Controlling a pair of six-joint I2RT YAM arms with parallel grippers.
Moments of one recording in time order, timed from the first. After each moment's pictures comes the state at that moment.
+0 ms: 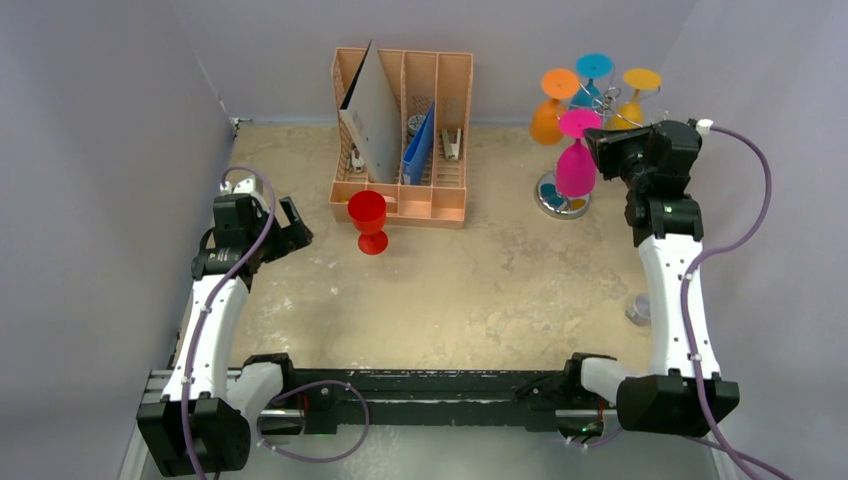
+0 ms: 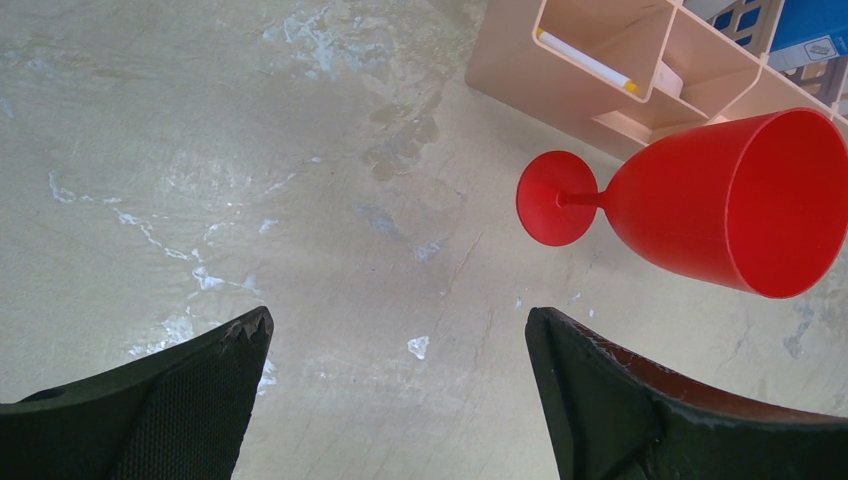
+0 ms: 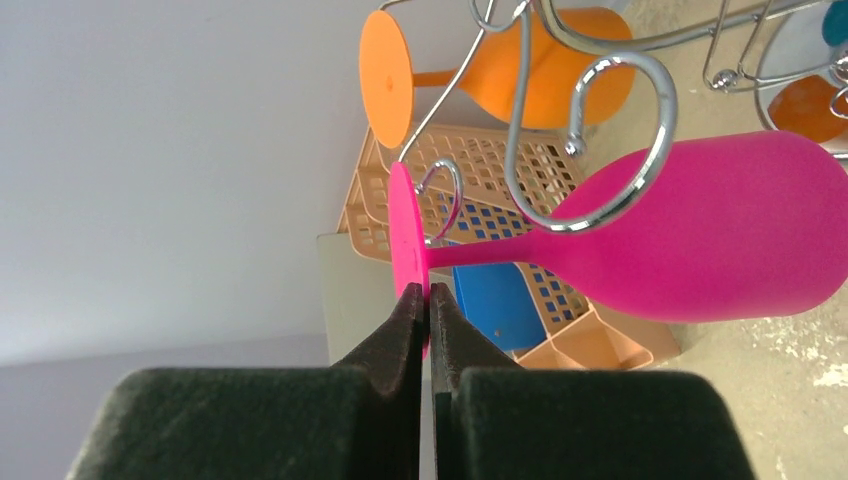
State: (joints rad) left arm 0.09 0.97 0.84 -0.61 0.12 -0.36; right arm -0.11 1.17 1.33 -0.44 -0.10 1.22
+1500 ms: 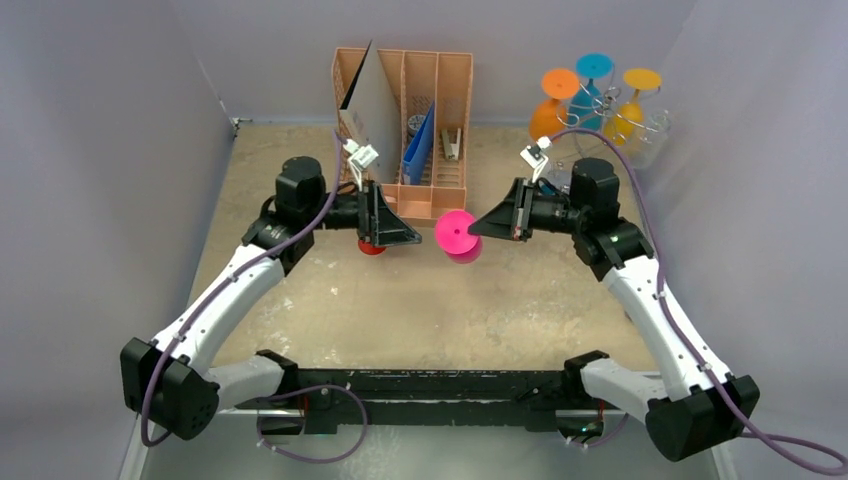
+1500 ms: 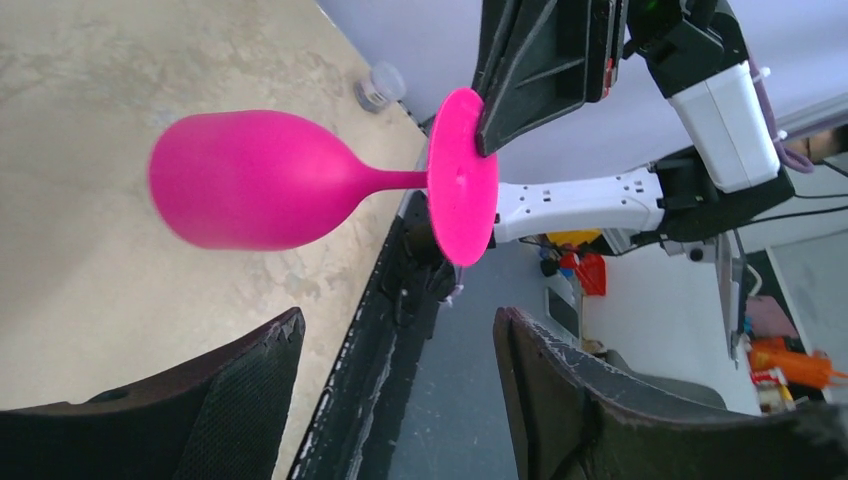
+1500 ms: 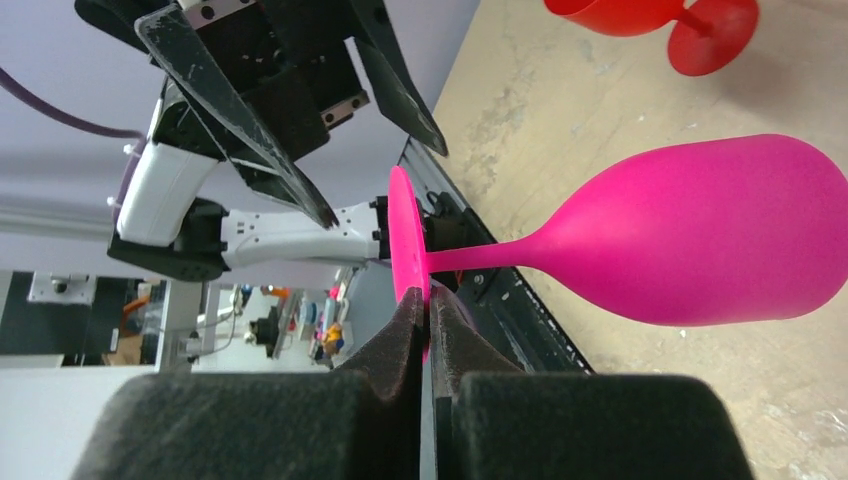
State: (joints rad) left arm -0.40 1.15 1.02 -0.11 0.97 -0.64; right arm 0.30 1.06 1.07 -0.39 -0.91 0.78
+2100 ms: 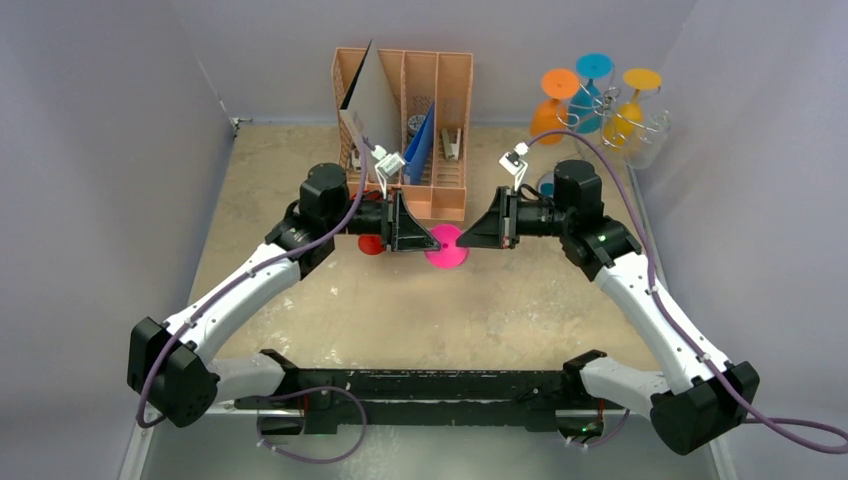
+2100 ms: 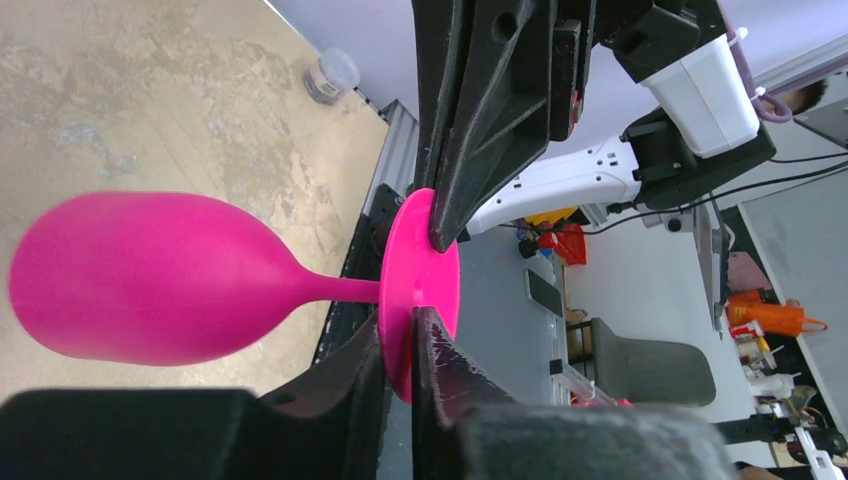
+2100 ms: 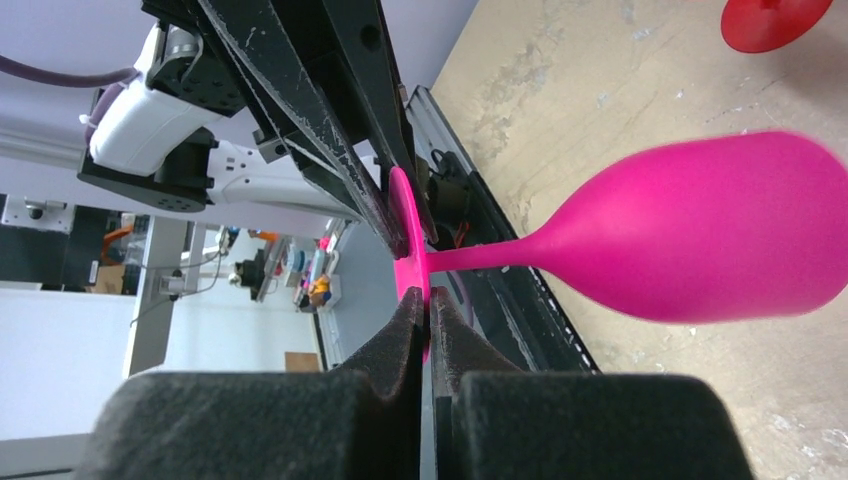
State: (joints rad) left arm -0.56 1.22 1.00 0.05 0.94 -0.71; right arm 0.40 1.09 1.07 -0.37 -0.94 0.71
